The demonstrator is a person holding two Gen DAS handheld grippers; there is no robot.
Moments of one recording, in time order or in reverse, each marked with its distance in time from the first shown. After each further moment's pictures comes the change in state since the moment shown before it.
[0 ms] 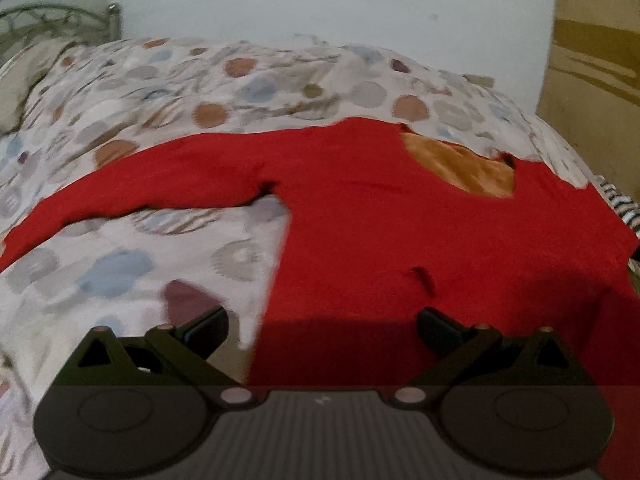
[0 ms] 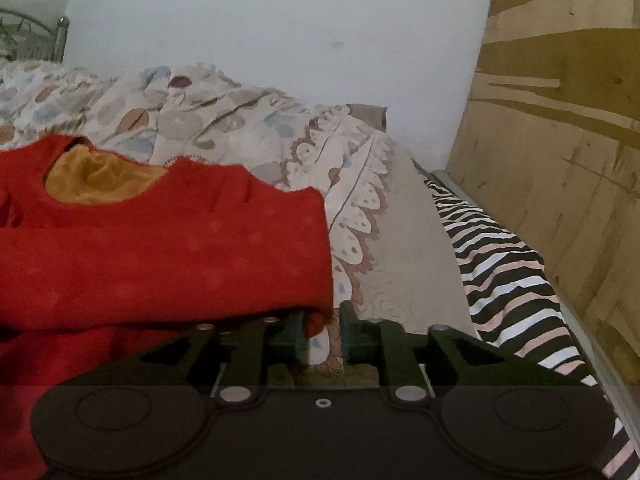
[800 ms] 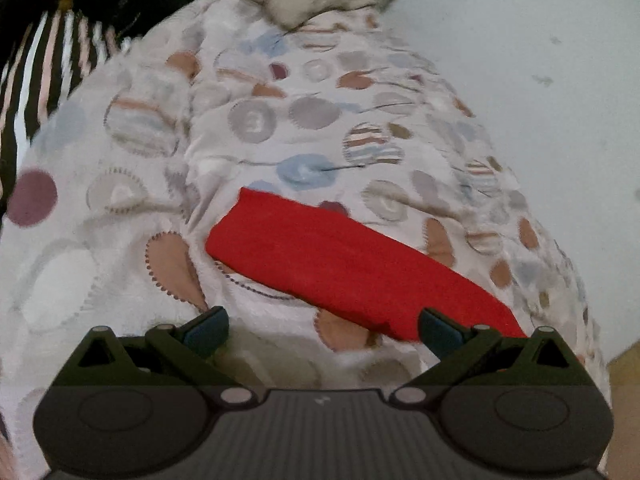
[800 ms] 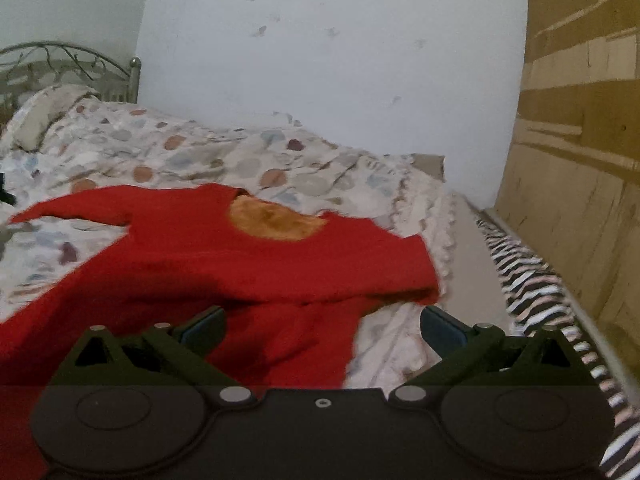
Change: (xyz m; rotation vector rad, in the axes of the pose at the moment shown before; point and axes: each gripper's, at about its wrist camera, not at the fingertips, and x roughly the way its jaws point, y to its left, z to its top) left arm -0.003 0.322 -0.001 -0.806 -0.123 0.078; right arm -0.207 0.091 -0.017 0.001 -0.081 0.185
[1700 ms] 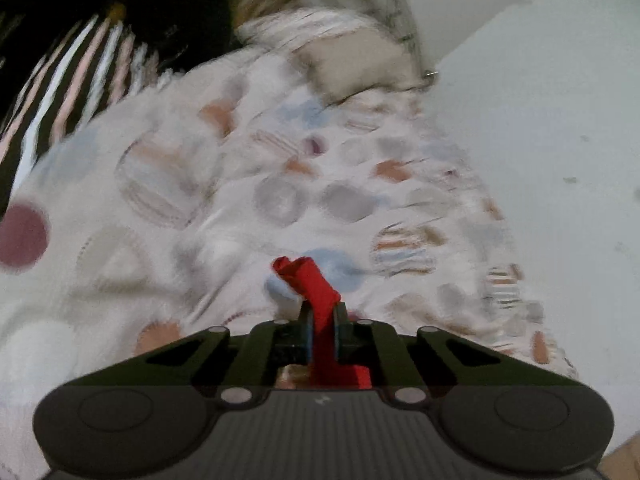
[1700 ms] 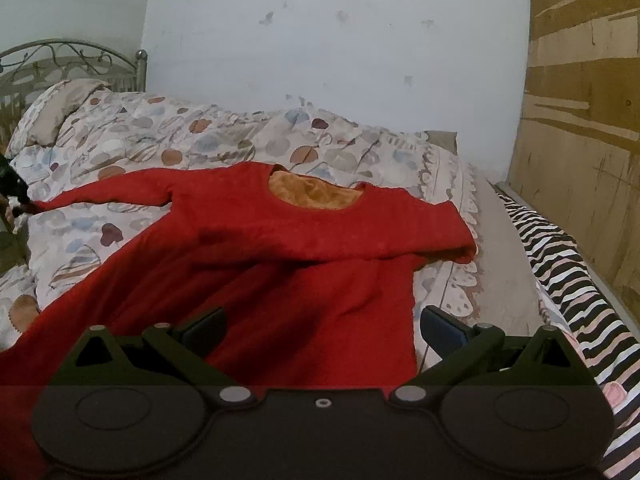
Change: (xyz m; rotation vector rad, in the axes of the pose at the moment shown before) left arm 0.013 0.007 0.030 -0.118 -0.266 -0.019; right arm -0.018 0.035 -0.018 0.019 0.043 0.025
